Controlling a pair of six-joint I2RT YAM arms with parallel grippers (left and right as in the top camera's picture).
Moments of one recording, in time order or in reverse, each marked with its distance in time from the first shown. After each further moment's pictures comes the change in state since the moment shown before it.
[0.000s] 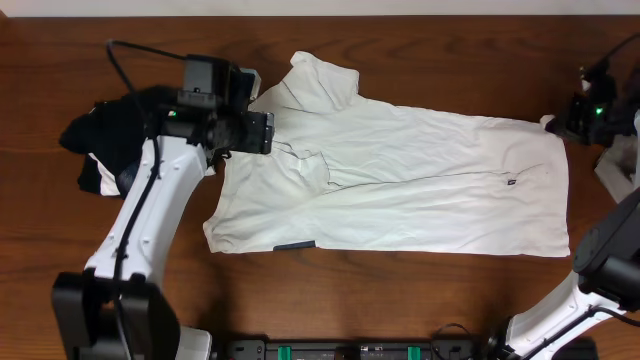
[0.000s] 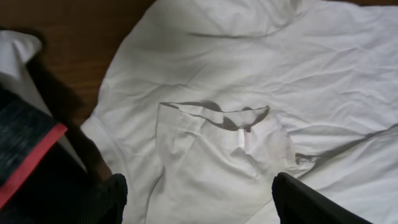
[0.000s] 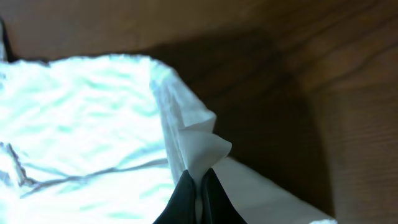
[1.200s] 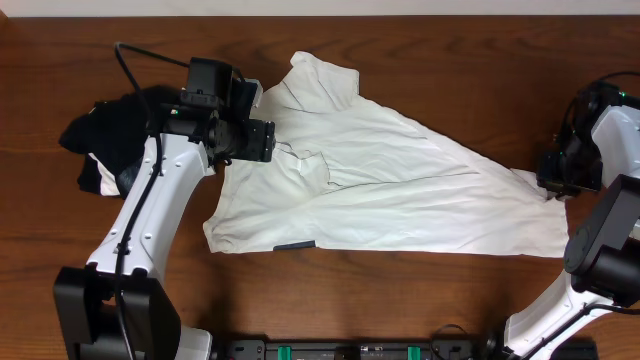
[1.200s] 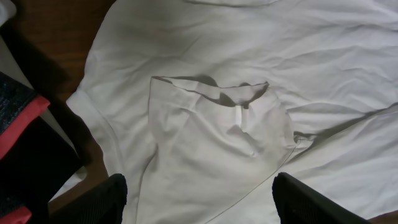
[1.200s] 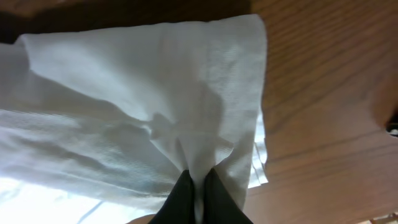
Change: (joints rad) left arm 0.000 0.003 0.000 -0.076 0.016 0.002; right arm 0.080 0.000 -0.240 -0.086 0.550 0.151
